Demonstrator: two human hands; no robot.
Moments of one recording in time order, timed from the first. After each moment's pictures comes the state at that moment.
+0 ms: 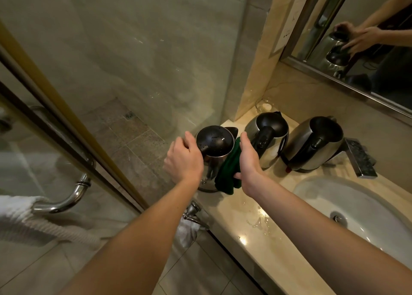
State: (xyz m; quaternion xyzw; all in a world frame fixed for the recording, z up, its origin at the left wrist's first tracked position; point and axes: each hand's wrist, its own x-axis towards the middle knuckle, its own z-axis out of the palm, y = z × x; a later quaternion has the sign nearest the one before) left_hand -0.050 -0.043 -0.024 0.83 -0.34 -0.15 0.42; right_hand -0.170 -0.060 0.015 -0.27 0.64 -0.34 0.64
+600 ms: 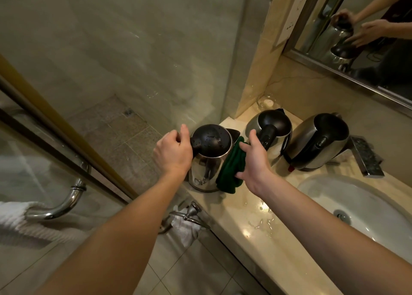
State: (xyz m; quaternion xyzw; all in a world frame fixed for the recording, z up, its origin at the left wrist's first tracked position) left_hand -0.017 -0.058 -0.026 0.81 -0.41 -0.14 0.40; right_hand -0.185 -0.077 -0.004 -0.23 0.60 -0.34 0.69
